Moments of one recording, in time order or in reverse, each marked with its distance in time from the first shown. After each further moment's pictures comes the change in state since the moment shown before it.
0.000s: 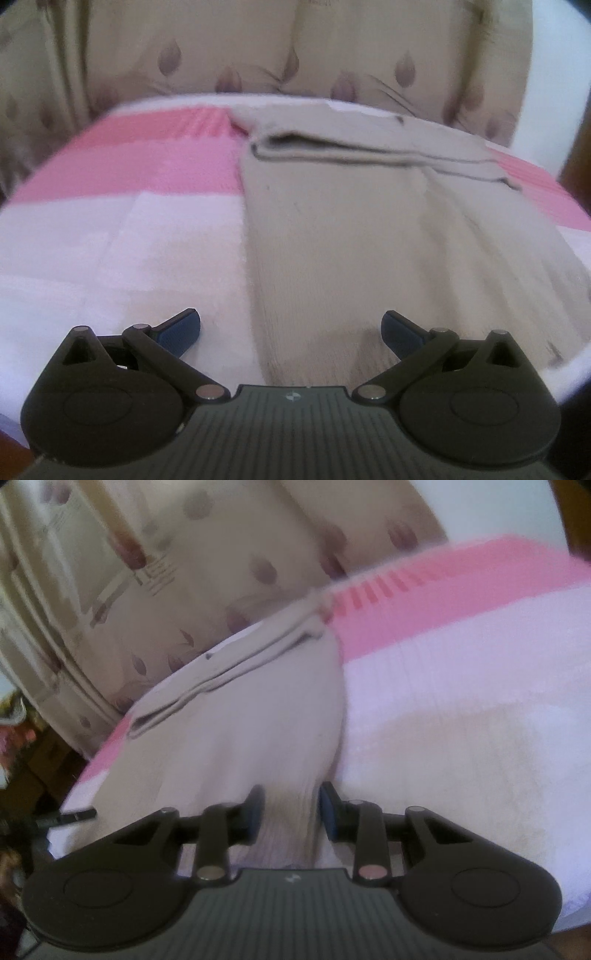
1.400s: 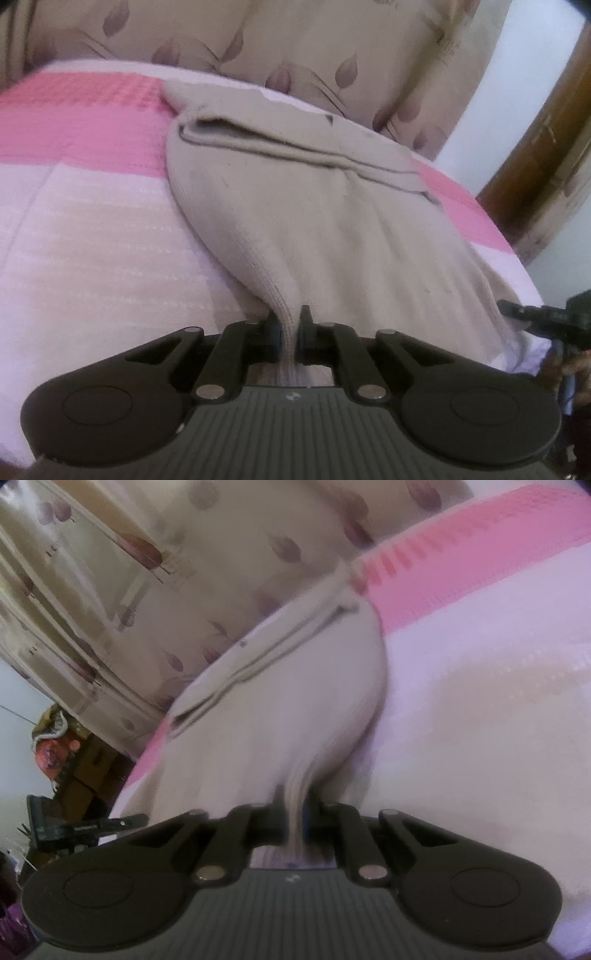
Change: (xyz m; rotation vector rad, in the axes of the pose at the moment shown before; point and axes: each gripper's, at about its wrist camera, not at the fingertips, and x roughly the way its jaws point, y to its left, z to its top) left arm 0.005 0.006 0.009 -0.100 0.026 -0.325; right arm 0.022 -0.008 0.003 0.086 0.054 0.198
